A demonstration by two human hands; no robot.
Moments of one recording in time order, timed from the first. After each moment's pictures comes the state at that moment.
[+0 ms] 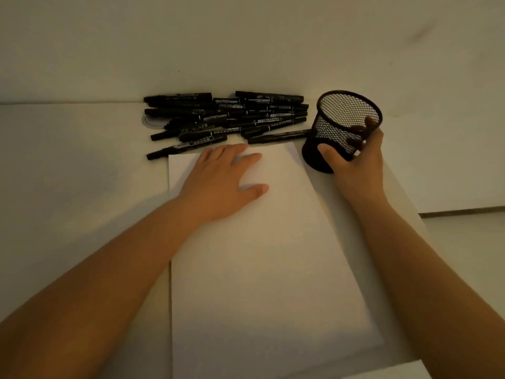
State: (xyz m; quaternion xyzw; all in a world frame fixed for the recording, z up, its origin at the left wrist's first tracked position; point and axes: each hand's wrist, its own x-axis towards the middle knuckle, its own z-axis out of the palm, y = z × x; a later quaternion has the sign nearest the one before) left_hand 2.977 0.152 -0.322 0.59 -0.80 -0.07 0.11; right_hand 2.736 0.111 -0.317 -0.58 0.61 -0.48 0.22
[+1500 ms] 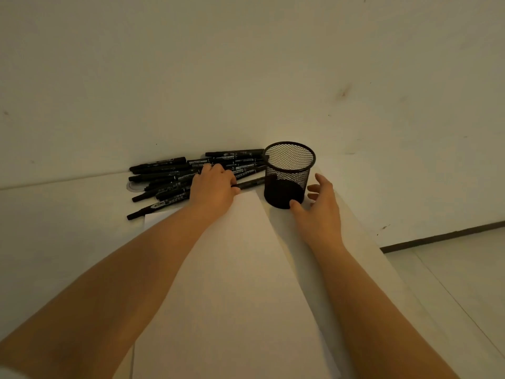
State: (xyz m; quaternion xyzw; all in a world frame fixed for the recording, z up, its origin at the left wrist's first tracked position) left_hand 2.926 0.072 -0.296 0.66 -0.74 0.03 0.14; right_hand 2.727 0.132 -0.312 -0.54 0.64 -0.48 0.25
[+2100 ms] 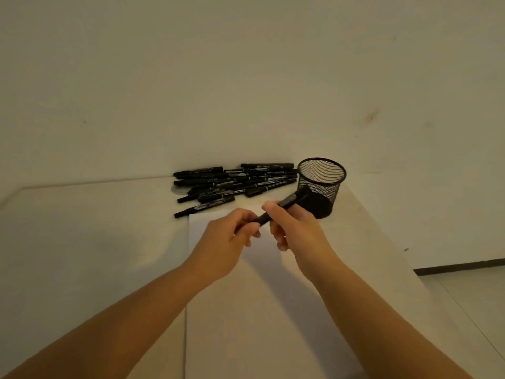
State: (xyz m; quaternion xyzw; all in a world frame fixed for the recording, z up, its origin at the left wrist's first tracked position) left_hand 2.957 0.217 -0.262 0.55 -0.70 -0.28 0.36; right_hand 2.811 0.195 -0.254 -0.50 0.48 -0.44 0.57
